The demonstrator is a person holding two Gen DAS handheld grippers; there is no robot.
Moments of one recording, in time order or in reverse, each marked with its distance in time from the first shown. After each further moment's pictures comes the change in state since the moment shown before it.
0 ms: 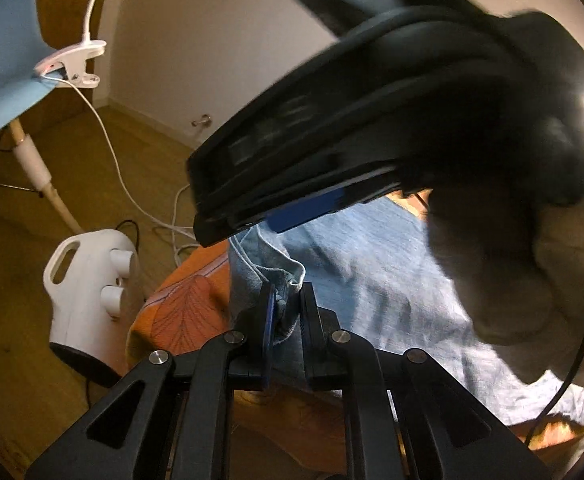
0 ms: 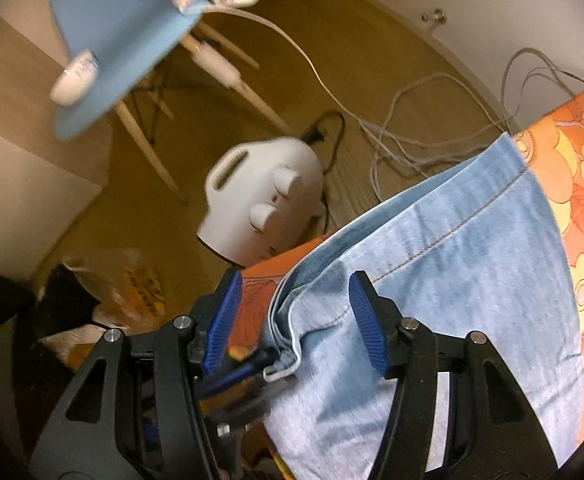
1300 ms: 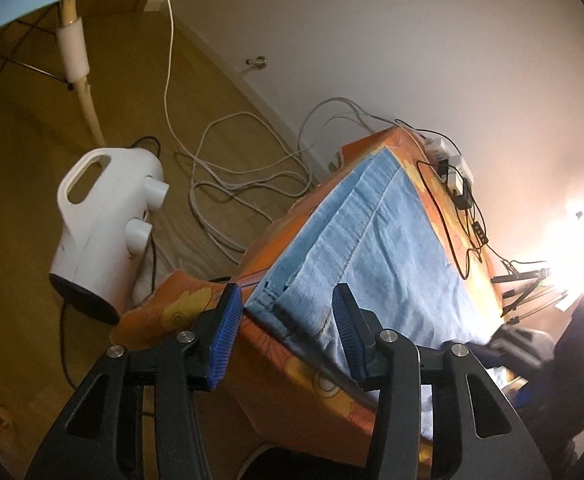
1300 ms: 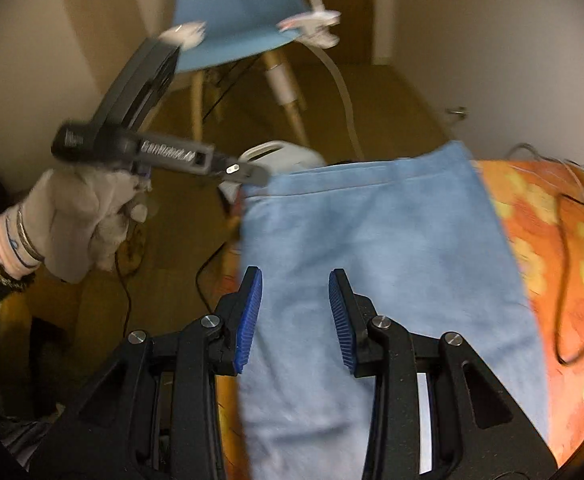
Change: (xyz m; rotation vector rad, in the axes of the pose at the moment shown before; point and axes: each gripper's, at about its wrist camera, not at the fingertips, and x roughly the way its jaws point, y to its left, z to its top) left arm 0.006 0.081 0.014 -0.368 0.178 -0.068; right arm -0.057 0.010 -0.145 -0.416 -0.280 -0.005
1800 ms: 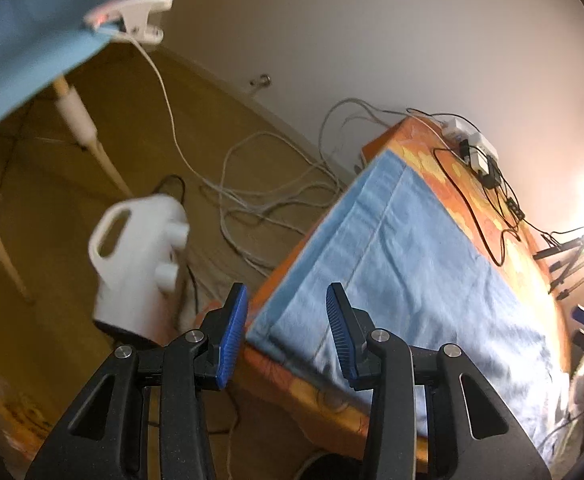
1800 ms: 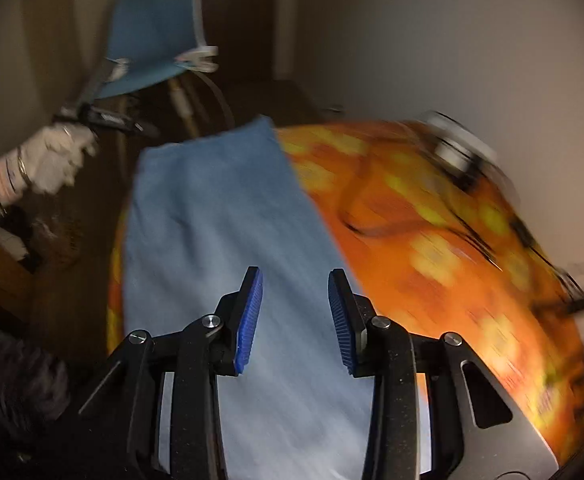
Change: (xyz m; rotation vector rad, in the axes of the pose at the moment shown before) left arm 0.001 -0.037 0.009 0.165 -0.026 0.186; right arm -0.162 -0.097 -0.105 0.099 -0.089 -0.242
